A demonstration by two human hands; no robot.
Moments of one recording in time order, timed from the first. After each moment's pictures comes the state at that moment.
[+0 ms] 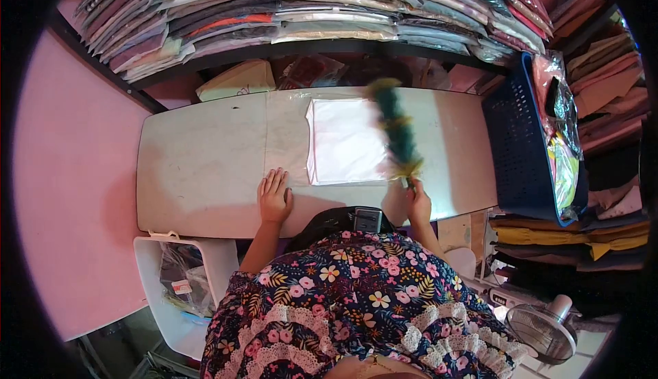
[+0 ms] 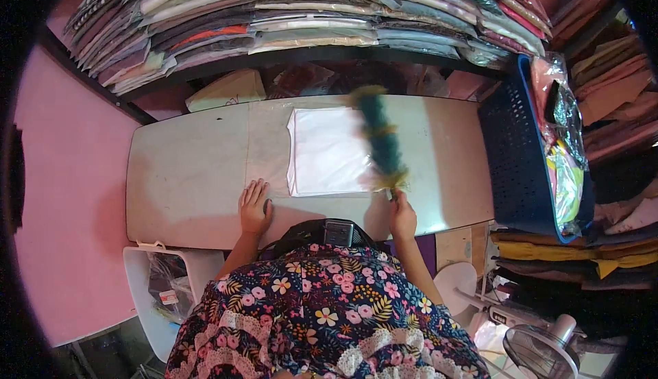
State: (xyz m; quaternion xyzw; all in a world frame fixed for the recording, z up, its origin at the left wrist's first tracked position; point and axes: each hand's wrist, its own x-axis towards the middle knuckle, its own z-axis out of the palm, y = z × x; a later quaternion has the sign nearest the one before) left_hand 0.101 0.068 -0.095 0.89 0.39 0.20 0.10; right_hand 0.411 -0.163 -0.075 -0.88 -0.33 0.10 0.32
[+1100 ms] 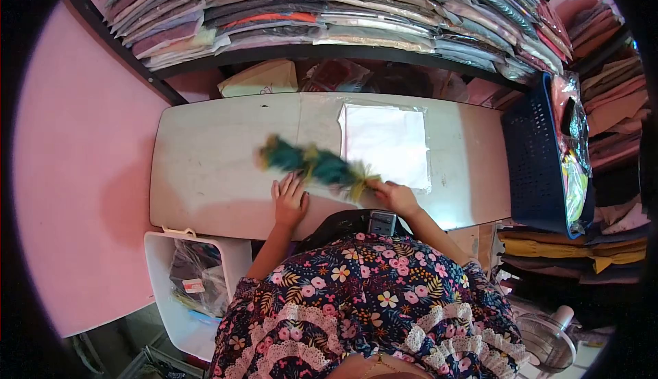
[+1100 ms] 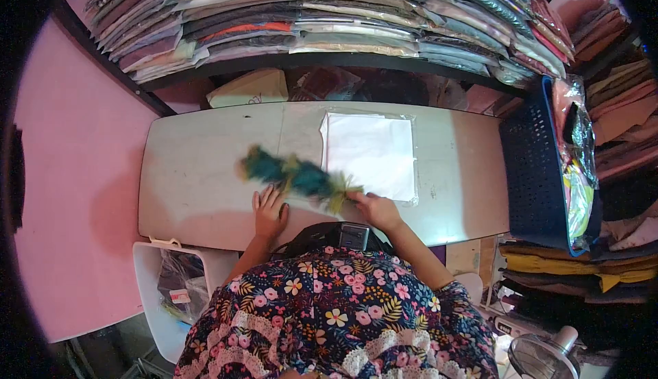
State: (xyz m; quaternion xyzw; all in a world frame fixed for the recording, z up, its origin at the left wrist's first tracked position) left_hand 0.095 0.058 -0.090 0.90 0.38 0.19 0.10; right_hand 0.385 -0.091 -0.042 -0.72 -0.61 0.24 0.21
